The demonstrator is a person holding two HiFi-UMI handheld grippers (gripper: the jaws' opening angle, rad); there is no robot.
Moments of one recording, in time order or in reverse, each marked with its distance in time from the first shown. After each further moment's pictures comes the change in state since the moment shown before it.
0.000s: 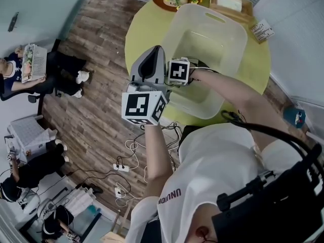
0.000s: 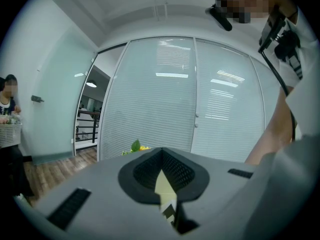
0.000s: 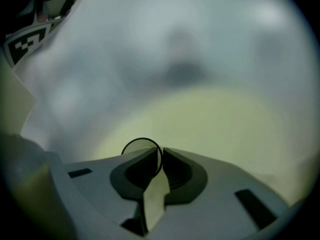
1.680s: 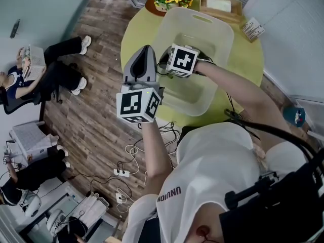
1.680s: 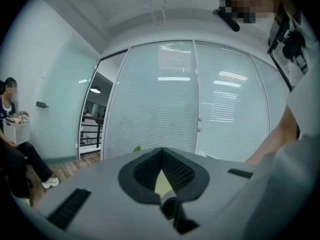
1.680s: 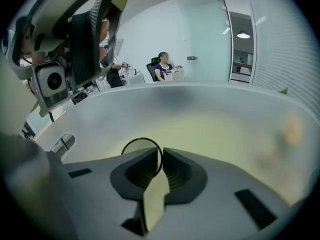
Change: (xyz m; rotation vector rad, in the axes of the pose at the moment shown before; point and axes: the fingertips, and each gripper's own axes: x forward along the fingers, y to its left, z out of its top) left arm 0.005 -0.008 0.015 0.013 -0.046 0.056; right arm -0.106 -0.030 0.029 0.065 -0.232 -0.161
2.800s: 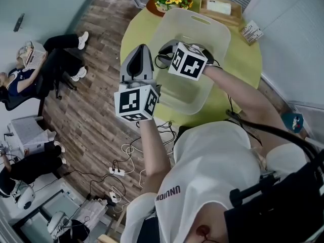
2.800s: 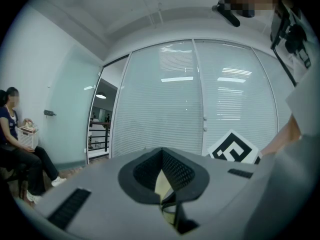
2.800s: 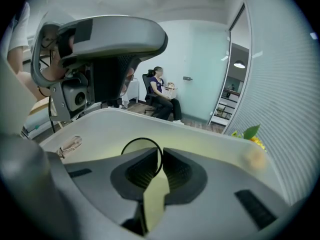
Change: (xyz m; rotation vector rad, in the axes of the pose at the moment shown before) left arm -0.004 -0.001 0.005 0.044 -0.018 0.090; right arm -0.061 -0.009 0.027 -0.160 -0.134 -0.206
